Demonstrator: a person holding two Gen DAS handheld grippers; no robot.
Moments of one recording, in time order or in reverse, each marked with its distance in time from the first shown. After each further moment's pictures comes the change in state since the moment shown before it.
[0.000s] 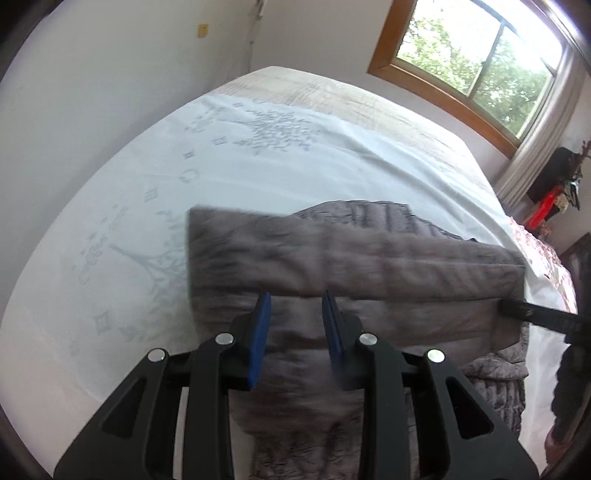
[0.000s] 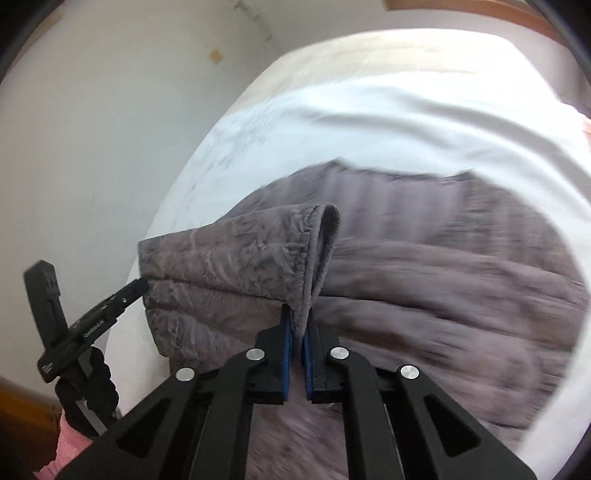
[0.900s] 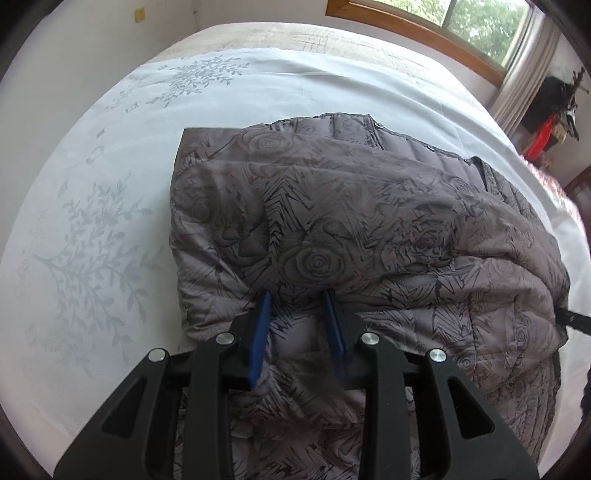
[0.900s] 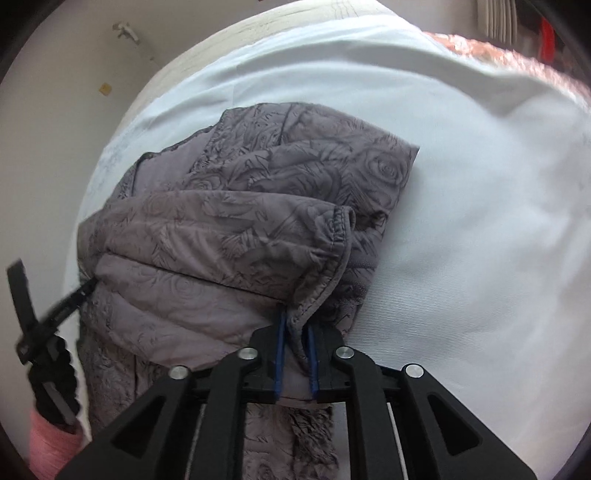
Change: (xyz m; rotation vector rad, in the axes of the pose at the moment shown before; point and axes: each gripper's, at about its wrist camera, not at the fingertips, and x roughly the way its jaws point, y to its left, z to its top) left arm 0.099 -0.076 -0.020 0.185 0.180 0.034; right arm -0.039 -0.157 -0.069 0.254 0.033 -0.257
